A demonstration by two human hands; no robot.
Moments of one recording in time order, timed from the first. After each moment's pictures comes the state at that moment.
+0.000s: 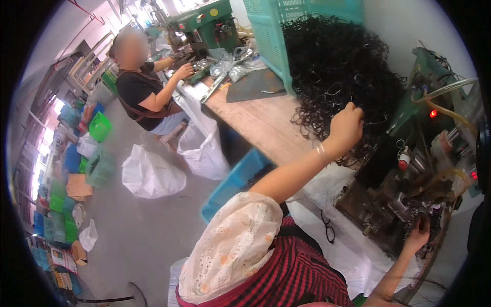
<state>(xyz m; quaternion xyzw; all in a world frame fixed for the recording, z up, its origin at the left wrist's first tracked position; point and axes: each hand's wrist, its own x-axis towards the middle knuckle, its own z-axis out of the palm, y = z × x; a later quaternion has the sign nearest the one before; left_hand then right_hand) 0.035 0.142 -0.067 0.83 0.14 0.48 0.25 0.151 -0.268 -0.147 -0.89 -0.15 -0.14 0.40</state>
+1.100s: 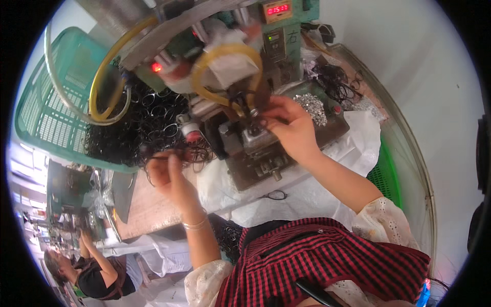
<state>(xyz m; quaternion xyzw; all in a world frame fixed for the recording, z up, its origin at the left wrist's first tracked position) -0.004 0.091 -0.064 0.61 -0.03 0.41 0.67 0.057 -0.148 -0.060 -0.62 -0.12 -0.06 0.77</state>
